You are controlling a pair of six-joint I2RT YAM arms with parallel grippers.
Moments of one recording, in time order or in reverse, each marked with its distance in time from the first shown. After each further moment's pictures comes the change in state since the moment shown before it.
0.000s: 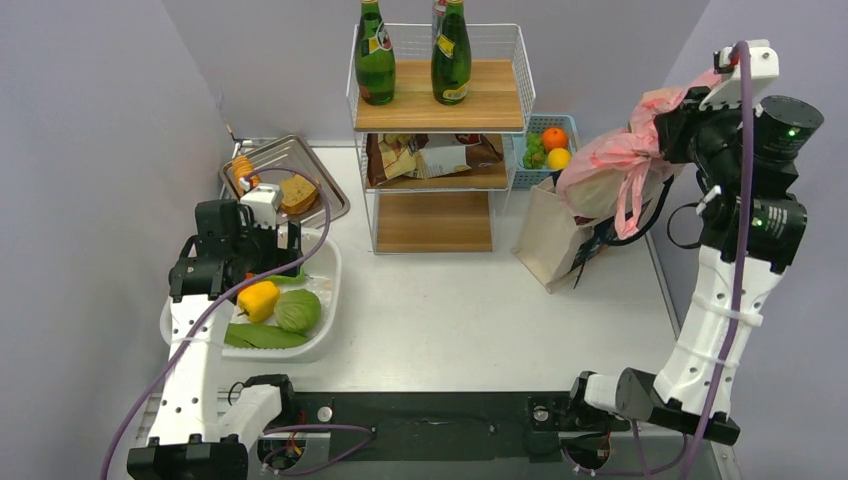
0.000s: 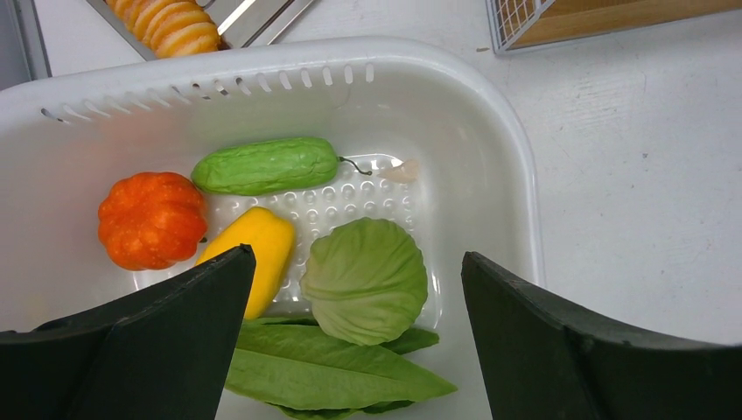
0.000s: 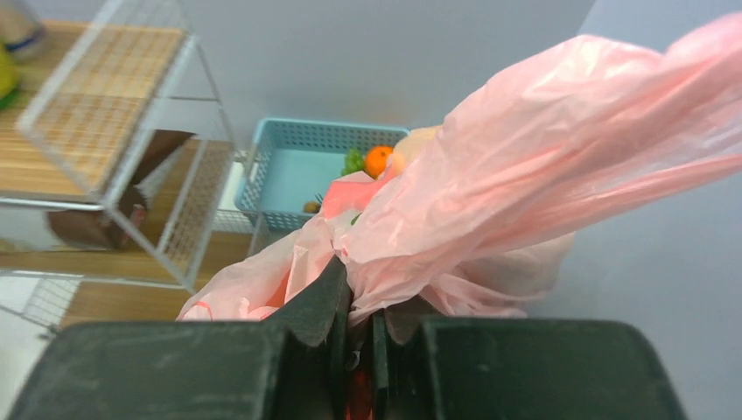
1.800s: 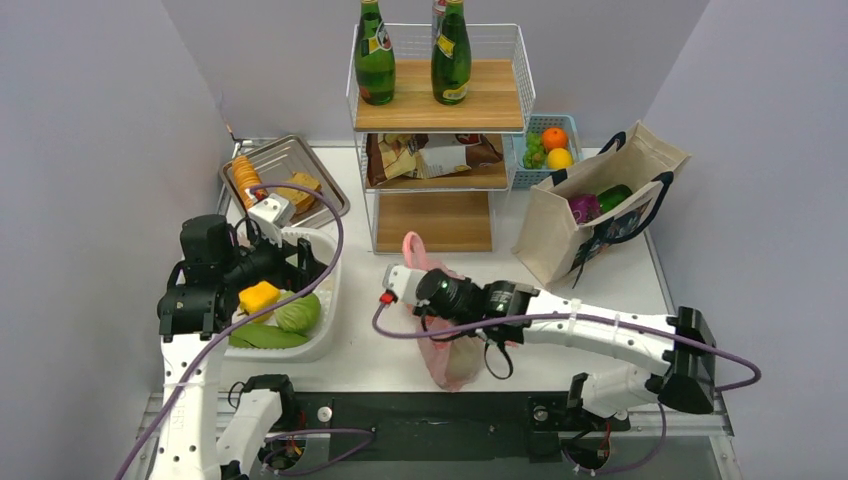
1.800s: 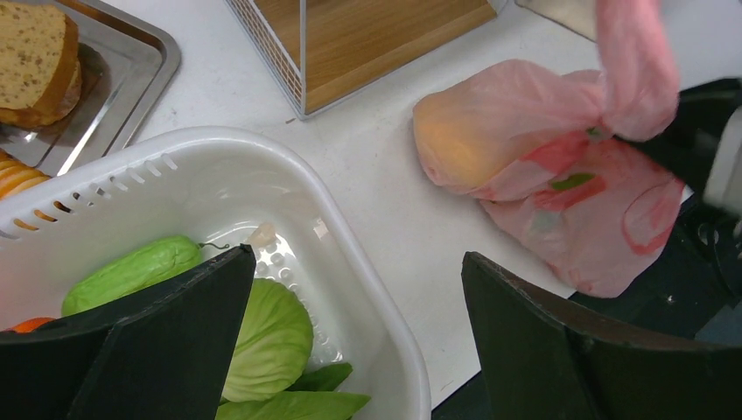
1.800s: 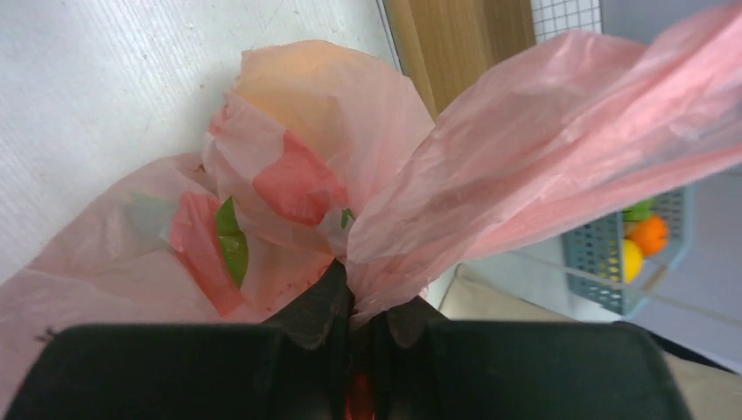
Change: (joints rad) left arm -0.013 -0.150 0.003 0.002 0.443 0.057; right arm 1.442 0.009 -0.883 0.256 0.737 -0.262
